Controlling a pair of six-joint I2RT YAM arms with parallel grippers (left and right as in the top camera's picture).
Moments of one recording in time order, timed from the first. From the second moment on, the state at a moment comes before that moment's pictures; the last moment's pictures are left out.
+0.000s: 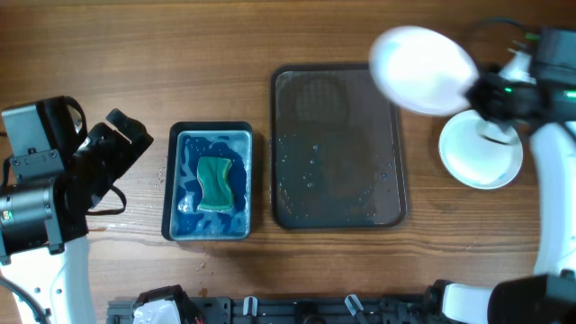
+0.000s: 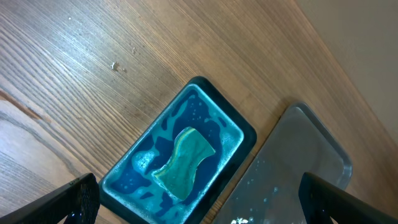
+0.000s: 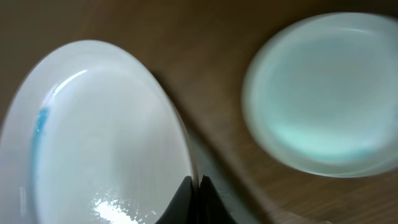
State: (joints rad) left arm 0.19 1.11 1.42 -1.28 0.05 -0.63; right arm -0.29 1.50 1.44 -1.01 -0.21 0.56
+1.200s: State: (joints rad) left arm 0.19 1.11 1.42 -1.28 0.05 -0.63; right arm 0.59 1.28 1.19 -0.68 0.26 0.18
